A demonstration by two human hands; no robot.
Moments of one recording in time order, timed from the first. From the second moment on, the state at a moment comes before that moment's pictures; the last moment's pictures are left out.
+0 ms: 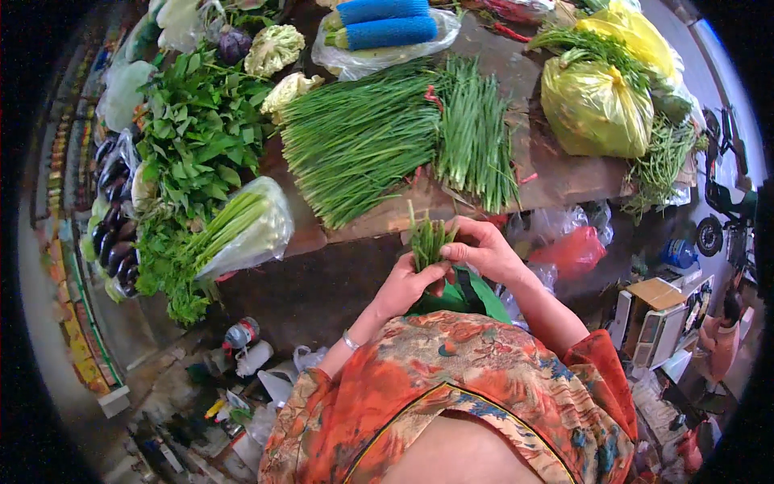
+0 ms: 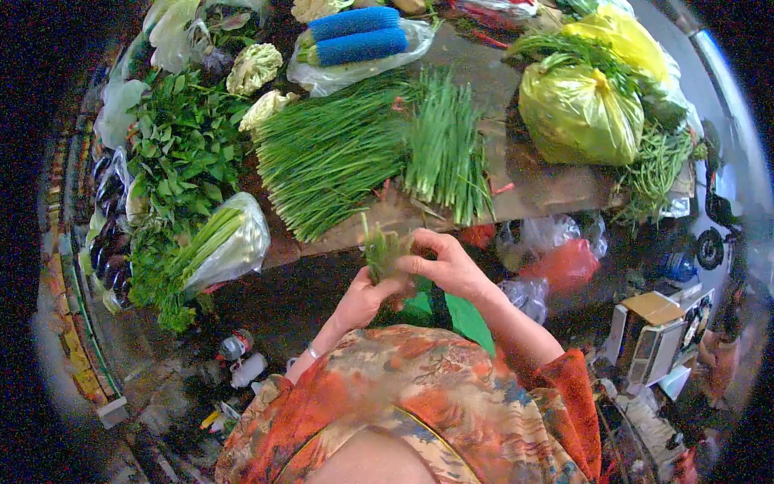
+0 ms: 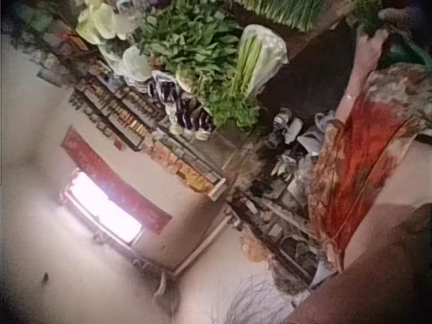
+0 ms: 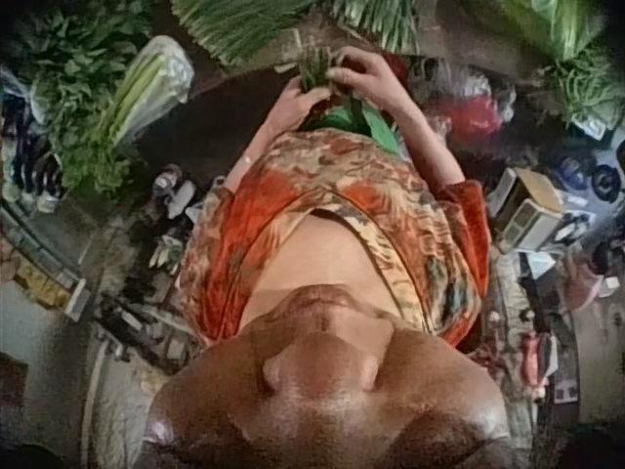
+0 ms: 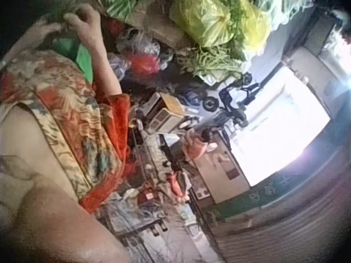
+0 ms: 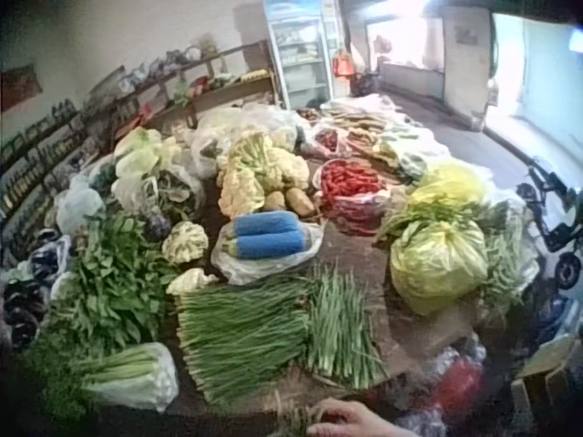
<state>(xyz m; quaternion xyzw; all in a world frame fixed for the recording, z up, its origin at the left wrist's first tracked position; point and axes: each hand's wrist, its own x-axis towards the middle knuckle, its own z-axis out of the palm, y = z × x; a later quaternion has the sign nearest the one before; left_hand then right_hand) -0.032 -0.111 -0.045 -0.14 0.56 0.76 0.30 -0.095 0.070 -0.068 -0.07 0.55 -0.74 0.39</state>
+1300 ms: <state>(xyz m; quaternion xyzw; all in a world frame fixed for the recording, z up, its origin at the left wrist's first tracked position) 0.000 0.025 -0.014 -0.18 0.59 0.74 0.25 -0.031 0.232 -0.078 -0.06 0.69 -0.68 0.24</state>
